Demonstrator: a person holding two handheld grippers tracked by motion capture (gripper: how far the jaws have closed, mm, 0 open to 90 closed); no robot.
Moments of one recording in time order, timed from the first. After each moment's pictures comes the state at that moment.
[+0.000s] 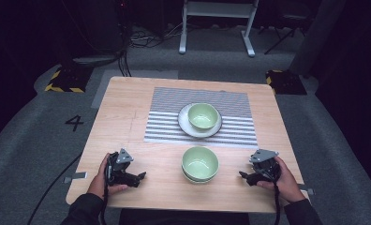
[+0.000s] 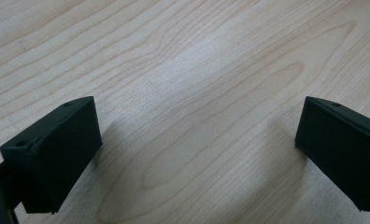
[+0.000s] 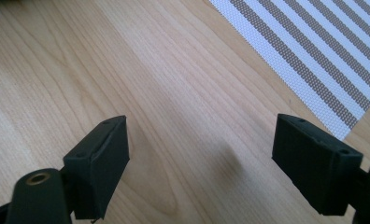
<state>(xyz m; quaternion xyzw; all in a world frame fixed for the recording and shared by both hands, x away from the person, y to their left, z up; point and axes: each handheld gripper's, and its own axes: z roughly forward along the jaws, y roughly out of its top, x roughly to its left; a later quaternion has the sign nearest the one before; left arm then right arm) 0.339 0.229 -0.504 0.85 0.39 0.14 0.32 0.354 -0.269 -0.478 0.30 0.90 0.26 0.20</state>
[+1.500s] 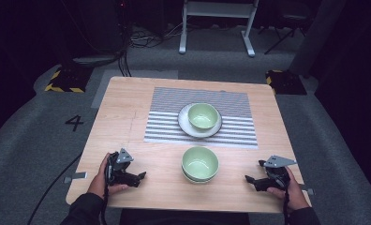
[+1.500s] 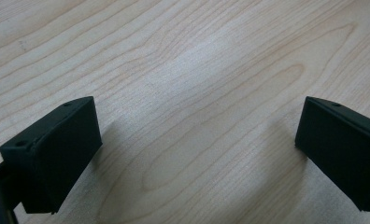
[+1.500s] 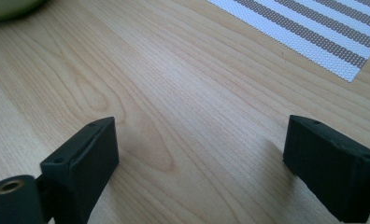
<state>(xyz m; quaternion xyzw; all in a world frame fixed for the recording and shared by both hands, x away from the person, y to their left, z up) 0.339 0.228 -0.505 0.85 0.40 0.14 0.32 0.340 -0.310 -0.504 0.36 0.84 0.36 0.16</state>
